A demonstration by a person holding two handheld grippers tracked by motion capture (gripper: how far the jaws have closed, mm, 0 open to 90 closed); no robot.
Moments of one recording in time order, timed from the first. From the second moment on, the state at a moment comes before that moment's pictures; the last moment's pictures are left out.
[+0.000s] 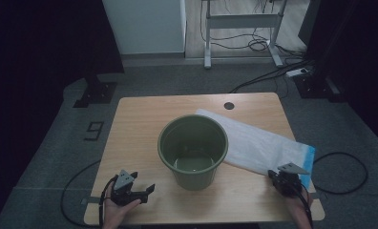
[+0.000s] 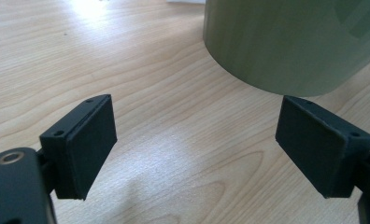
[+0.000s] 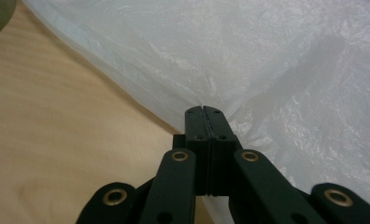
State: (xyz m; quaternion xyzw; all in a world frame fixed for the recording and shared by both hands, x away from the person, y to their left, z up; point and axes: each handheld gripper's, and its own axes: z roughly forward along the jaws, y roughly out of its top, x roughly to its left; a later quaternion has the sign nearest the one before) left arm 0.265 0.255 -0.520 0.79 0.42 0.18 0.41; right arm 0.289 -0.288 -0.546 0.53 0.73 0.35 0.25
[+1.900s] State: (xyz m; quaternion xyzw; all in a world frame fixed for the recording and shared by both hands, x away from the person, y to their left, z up) left arm 0.267 0.258 -0.527 0.80 0.42 0.17 0.40; right arm 0.357 -0.205 -0.549 0.51 0.75 0.33 0.25
